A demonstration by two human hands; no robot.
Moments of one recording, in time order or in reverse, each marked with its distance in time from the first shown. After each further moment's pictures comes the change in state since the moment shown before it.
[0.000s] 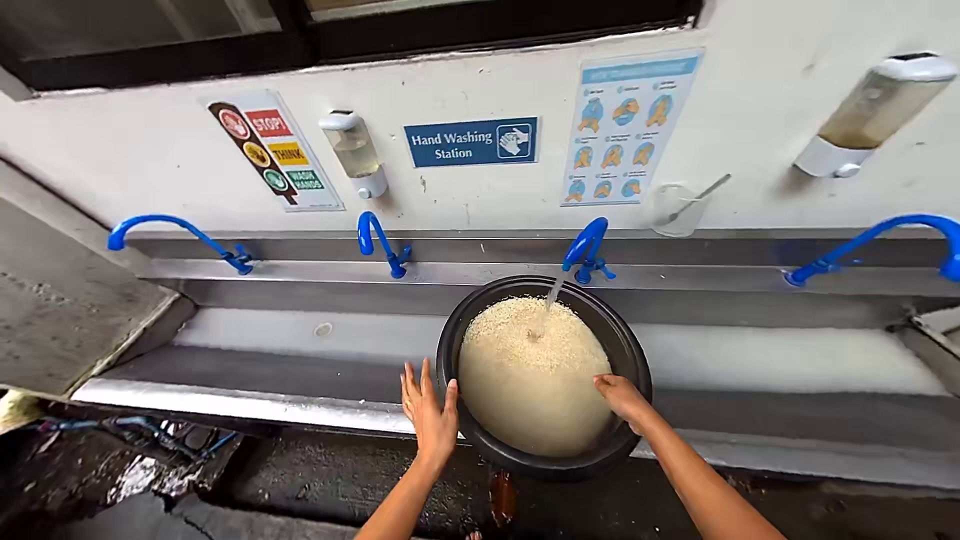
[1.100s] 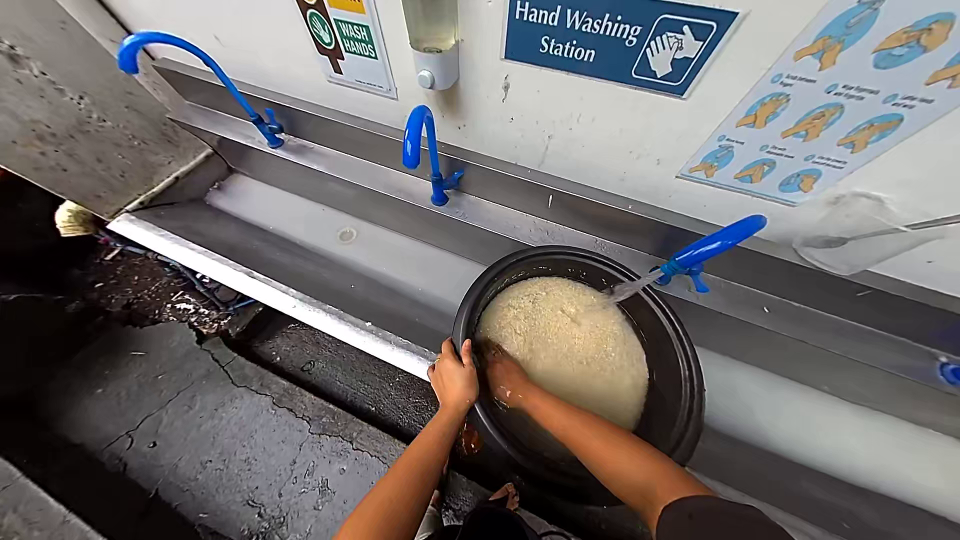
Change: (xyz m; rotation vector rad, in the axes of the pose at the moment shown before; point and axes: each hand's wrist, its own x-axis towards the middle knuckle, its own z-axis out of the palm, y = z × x) left_hand 0.025 -0.020 0.064 0.134 -0.128 -0.553; right_hand 0.072 -0.062 0.214 -0.862 -0.526 -0.931
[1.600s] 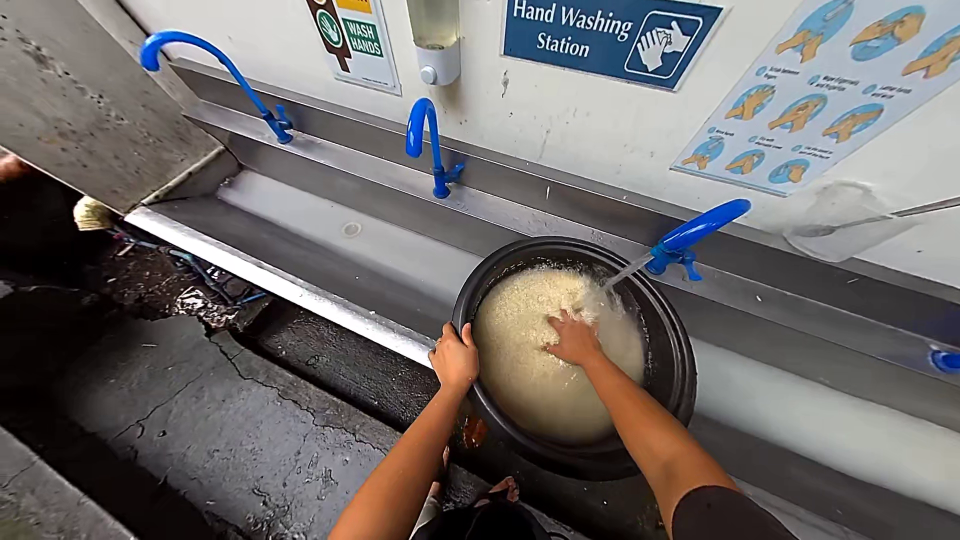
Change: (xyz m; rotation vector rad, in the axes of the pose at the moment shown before) left_hand -0.002 0.012 -0.003 0.112 0.008 -0.035; right_hand -0.052 0.115 -0.065 -0.069 -0.030 0.528
